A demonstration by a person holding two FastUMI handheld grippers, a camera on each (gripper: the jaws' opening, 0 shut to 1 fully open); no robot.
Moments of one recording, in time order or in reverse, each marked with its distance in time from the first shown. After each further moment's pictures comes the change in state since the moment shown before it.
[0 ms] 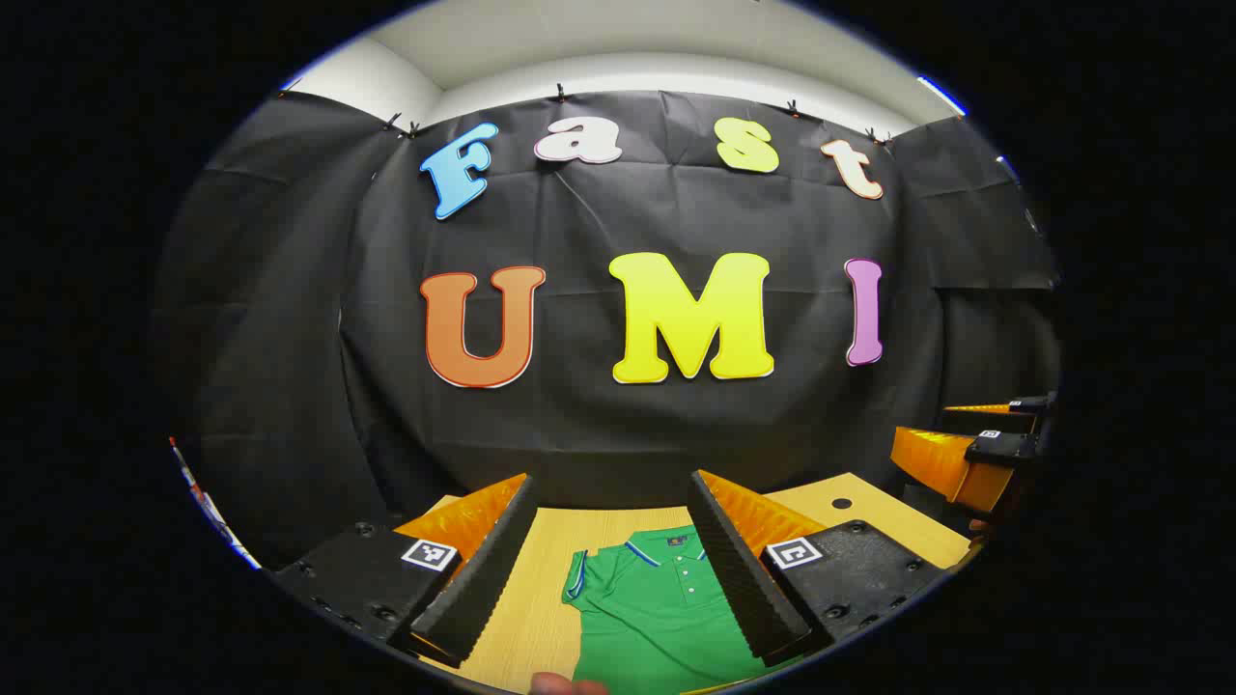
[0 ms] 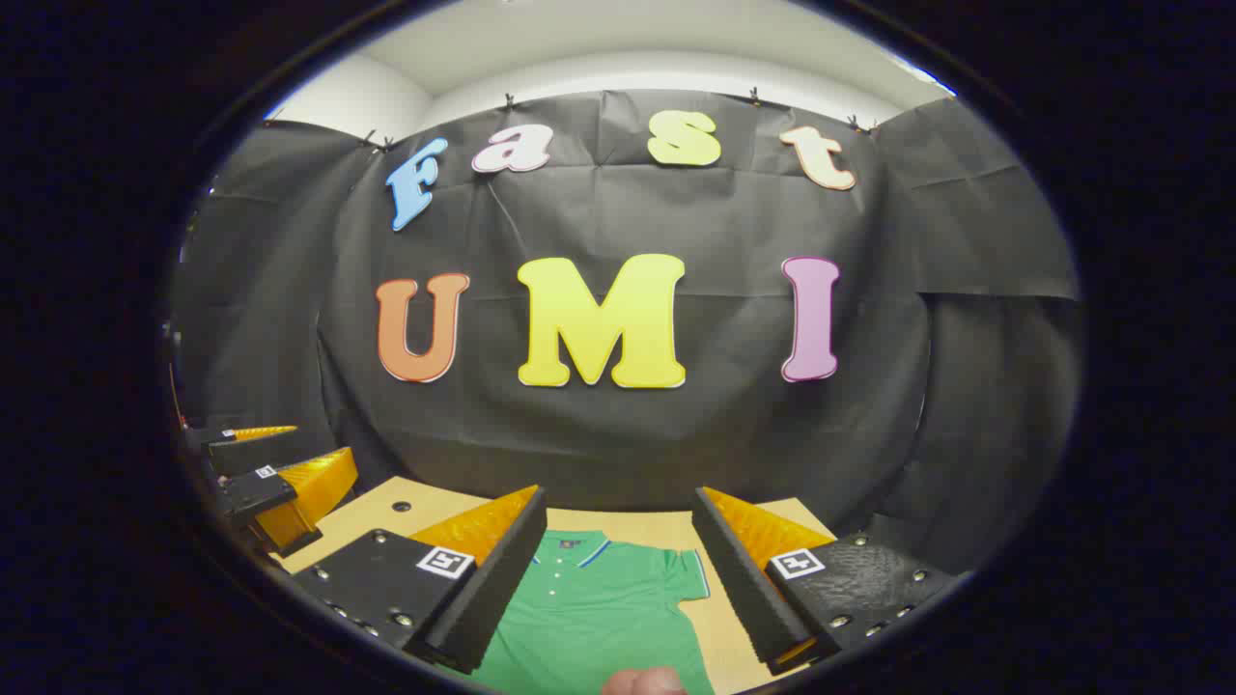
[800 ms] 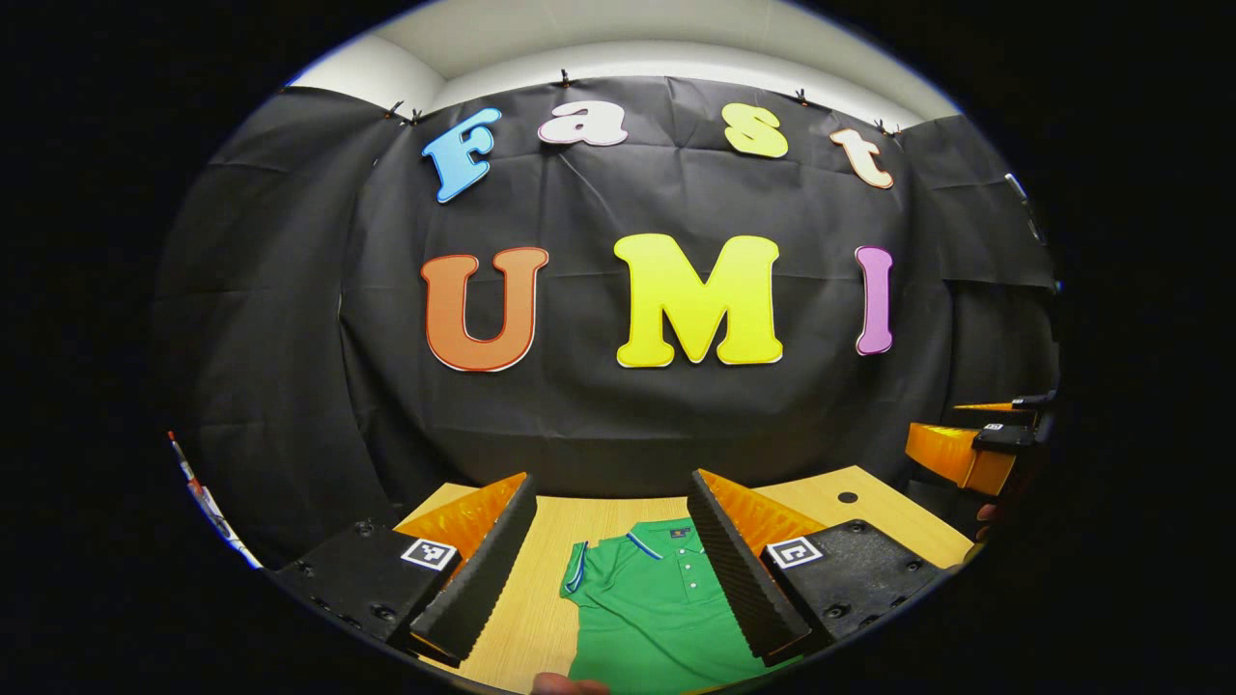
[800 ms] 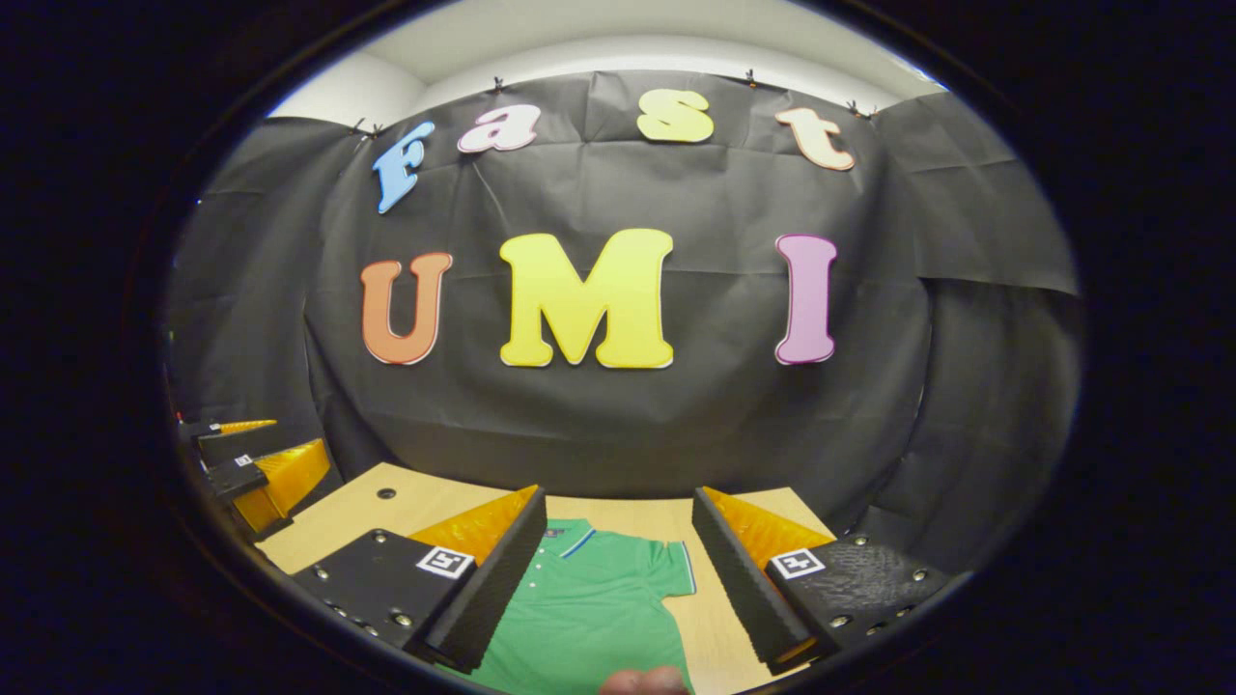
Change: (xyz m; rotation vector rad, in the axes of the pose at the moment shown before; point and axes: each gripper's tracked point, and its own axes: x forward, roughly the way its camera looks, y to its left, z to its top) left arm 0.015 0.002 -0.013 -0.013 0.046 0.021; right arm 0.029 -0.021 -0.020 -0.011 0.068 -0.002
